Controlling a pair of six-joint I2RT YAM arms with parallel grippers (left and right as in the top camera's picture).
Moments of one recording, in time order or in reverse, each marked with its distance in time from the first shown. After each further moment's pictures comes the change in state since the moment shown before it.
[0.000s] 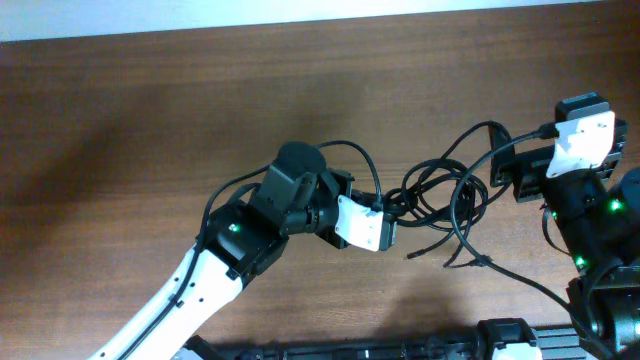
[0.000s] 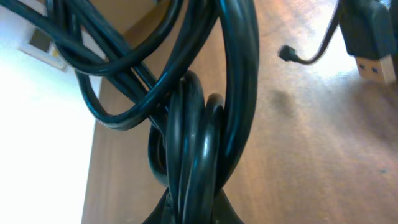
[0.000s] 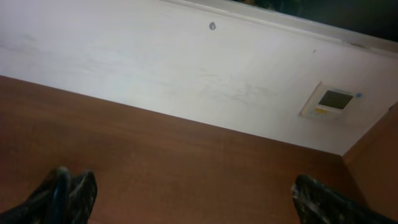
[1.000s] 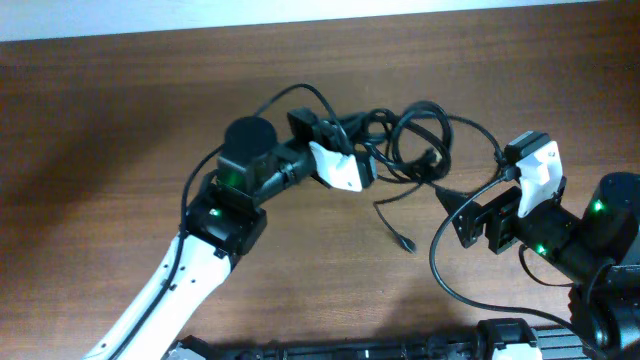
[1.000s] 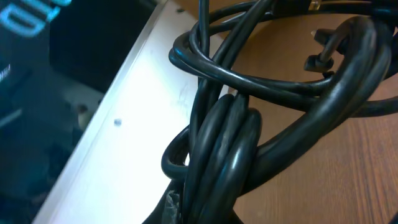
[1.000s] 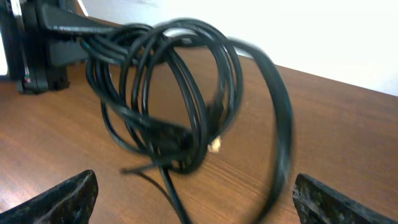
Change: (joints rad) left arm 0.179 0.017 -0.040 0.518 -0.056 -0.036; right arm -0.004 -0.011 0.017 -0.322 -0.431 0.037
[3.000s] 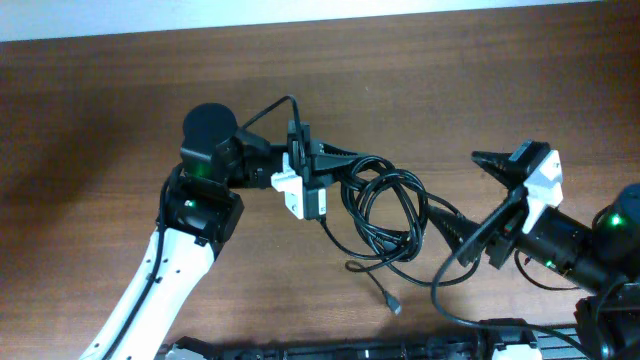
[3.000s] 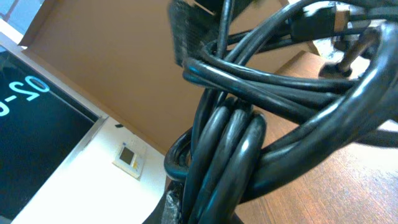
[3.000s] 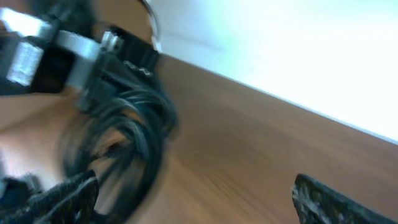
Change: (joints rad) left arm 0.142 0.000 0.000 0.071 0.740 -0.145; right arm -0.005 -0.027 0.020 0.107 -0.311 0.022
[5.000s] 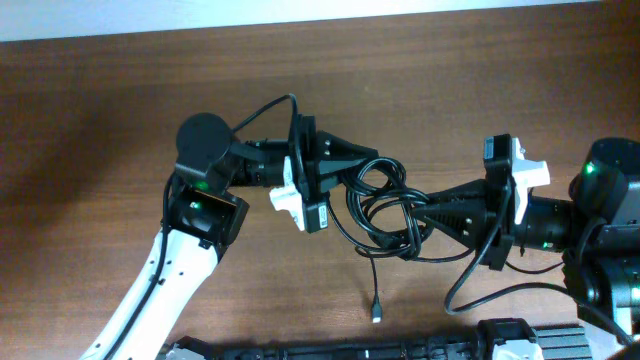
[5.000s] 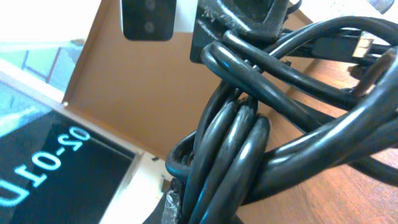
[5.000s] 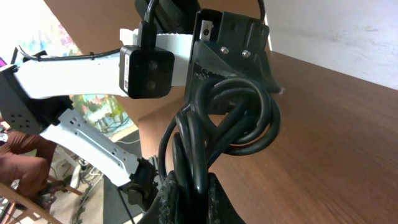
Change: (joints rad) left arm -0.035 0.000 0.000 0.228 -0.003 0.011; right arm 0.000 0.145 0.004 -0.040 -0.470 -0.003
